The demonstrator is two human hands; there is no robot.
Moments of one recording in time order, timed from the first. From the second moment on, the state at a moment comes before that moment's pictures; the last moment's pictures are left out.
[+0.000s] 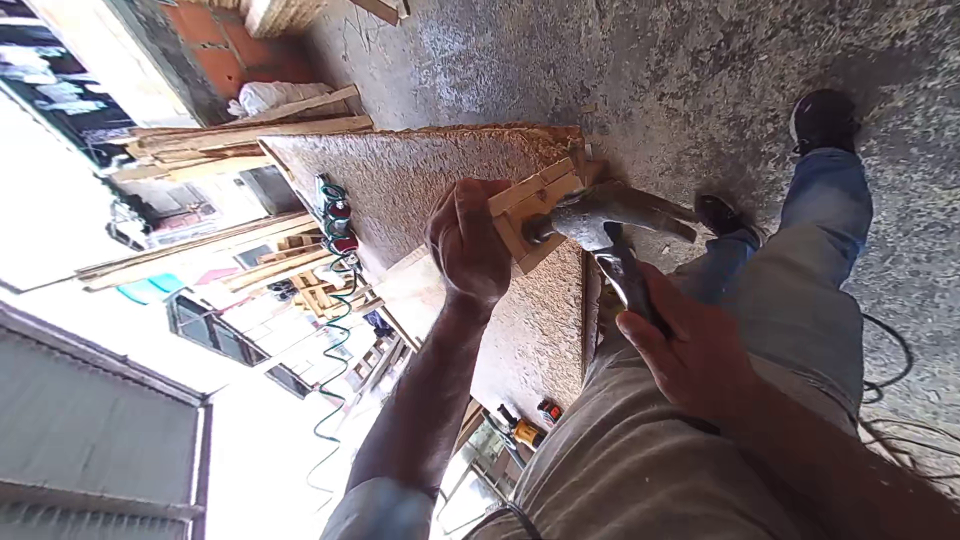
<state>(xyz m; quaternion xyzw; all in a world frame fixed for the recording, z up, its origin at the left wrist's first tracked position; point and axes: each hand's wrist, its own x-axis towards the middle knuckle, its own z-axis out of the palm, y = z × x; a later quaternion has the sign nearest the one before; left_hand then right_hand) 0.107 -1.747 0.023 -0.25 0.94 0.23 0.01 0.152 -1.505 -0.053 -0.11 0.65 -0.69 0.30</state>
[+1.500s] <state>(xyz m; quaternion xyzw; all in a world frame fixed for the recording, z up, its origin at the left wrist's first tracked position) 0.109 -1.749 0.021 -0.24 0.95 0.20 0.00 0.145 -1.515 -0.049 -0.08 0.61 -0.71 0.33</state>
